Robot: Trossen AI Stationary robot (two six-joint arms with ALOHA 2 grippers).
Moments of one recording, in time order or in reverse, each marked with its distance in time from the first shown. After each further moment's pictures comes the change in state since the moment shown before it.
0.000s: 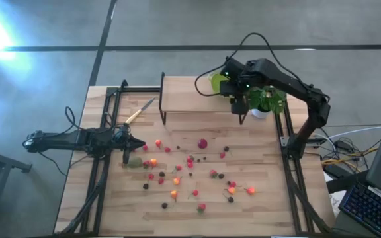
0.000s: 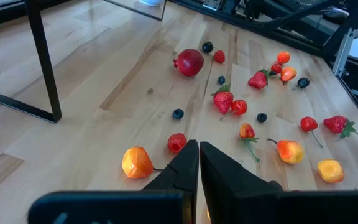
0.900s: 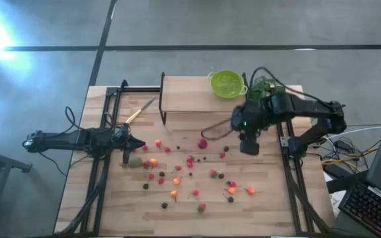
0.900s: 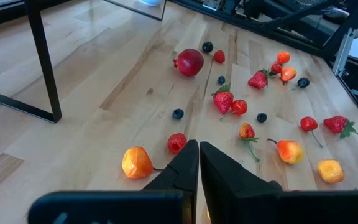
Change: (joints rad) left arm 0.000 0.000 0.000 0.000 0.000 0.000; right arm 0.554 -0.154 -0.052 -0.138 -0.003 0.747
